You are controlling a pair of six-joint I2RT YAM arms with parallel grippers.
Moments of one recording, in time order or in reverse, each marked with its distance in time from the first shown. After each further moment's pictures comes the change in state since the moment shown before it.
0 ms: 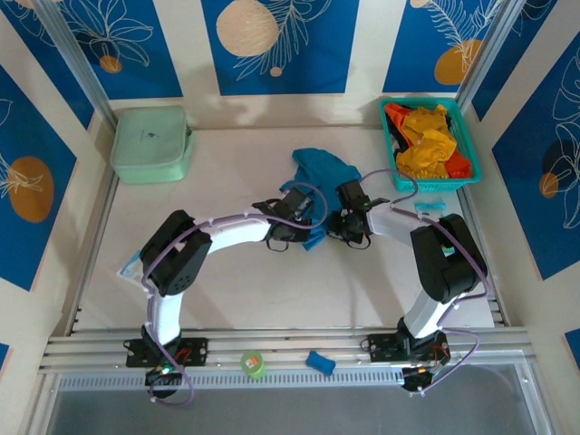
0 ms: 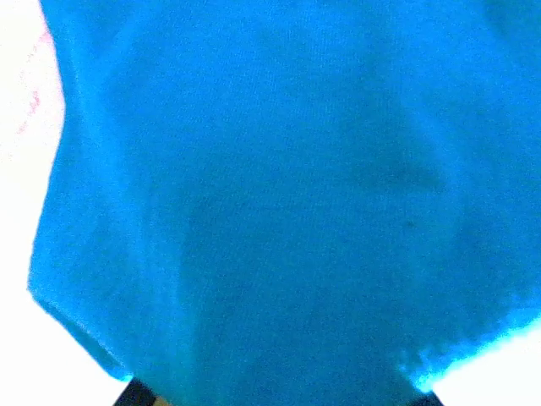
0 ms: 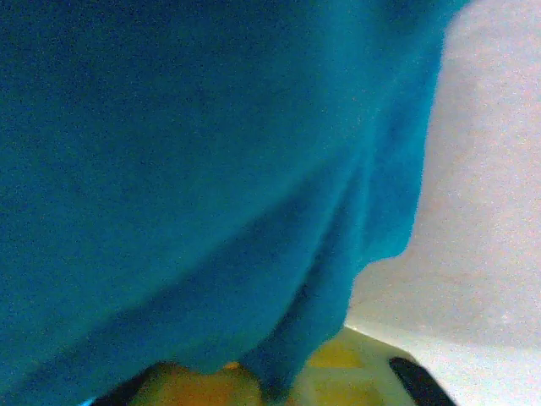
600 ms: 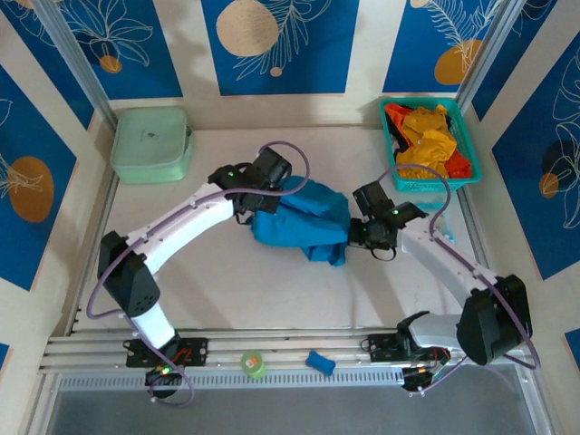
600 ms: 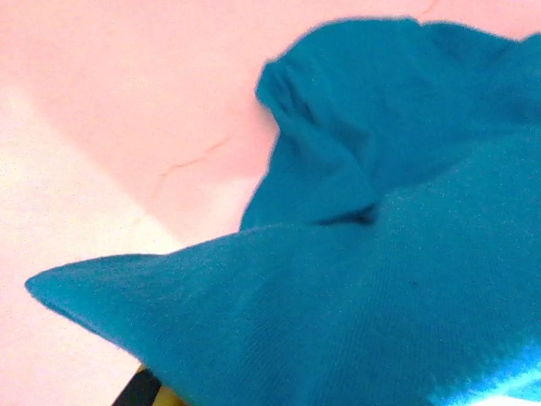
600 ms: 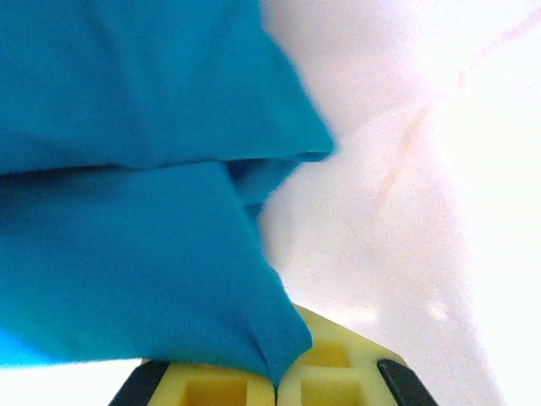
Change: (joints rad) left arm 0.068 -0.270 0.307 -0.599 -0.336 0.285; right arm 0.022 -0.428 0.014 -0.491 0.147 -0.132
